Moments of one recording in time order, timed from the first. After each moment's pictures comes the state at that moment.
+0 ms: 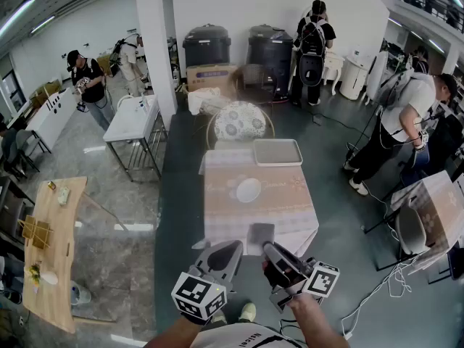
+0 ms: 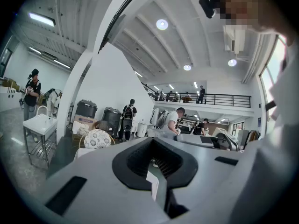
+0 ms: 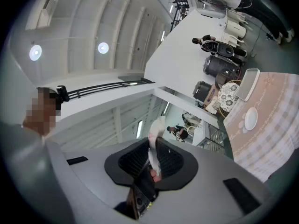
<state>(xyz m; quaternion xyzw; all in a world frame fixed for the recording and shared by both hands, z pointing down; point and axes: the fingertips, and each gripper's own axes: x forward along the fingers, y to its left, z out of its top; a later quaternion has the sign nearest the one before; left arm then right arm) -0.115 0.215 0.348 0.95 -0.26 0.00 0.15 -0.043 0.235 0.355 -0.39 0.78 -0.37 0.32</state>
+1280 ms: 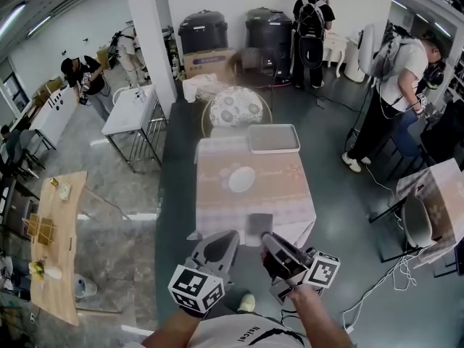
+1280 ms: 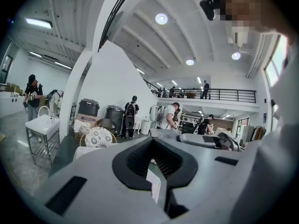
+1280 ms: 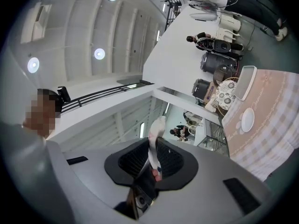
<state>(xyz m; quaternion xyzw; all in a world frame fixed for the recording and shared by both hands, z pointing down) -0.049 0.205 0.362 0.95 -0.28 0.02 0.15 0.026 0.226 0.369 -0.36 0.78 -0.39 0.34</state>
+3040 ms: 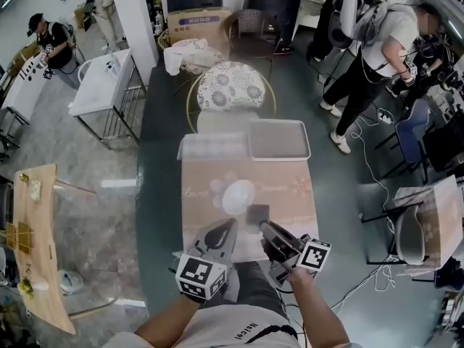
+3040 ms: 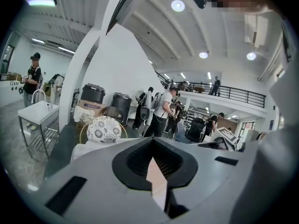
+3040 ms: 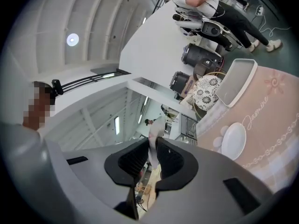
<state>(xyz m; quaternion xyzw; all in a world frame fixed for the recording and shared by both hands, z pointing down) 0.018 -0.060 0.475 0.93 -0.29 0.07 0.20 0.102 -0.035 0.514 -0.42 0.74 -0.47 0.24</state>
